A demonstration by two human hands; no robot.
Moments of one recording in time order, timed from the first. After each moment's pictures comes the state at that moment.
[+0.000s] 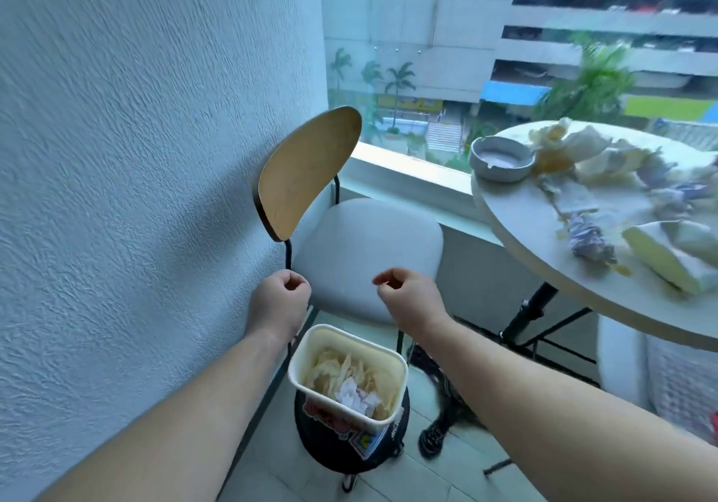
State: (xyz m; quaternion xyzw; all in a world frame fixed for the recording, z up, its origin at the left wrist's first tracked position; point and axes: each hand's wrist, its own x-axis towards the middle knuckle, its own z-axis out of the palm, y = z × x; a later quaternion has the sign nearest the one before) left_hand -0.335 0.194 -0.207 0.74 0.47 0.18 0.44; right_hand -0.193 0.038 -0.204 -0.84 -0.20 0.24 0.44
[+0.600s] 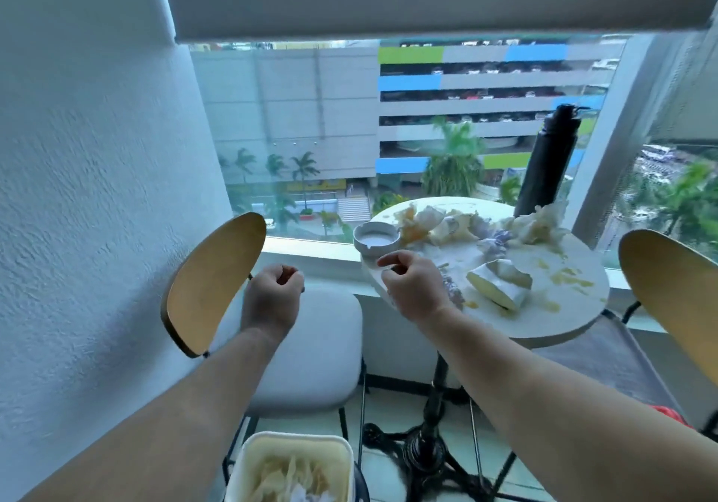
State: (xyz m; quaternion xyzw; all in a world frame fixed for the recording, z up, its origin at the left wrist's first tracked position) left_hand -0.234 0.149 -0.062 0.78 0.25 0.27 0.50; right_hand -0.141 -0.052 -0.051 -0.82 -0.14 0.02 0.56
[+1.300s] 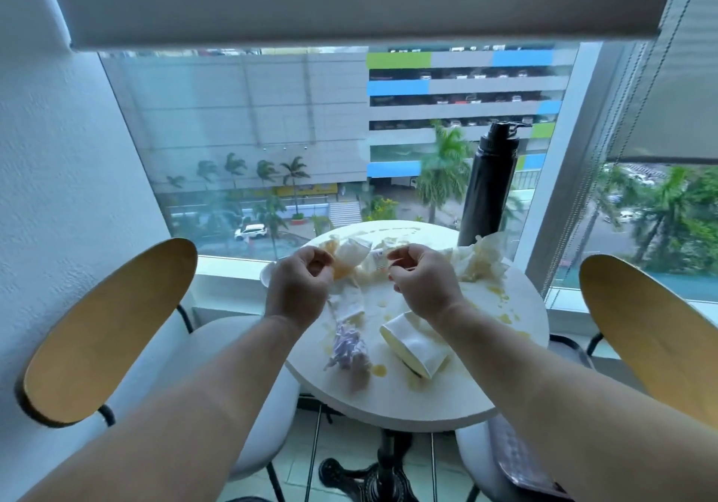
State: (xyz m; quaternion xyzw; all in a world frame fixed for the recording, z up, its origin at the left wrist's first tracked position) left_hand -0.041 -0.001 -0.042 0.84 0.12 0.29 0.45; right_hand 0.026 -0.197 -0.035 -0.82 -0.14 -0.04 0.55
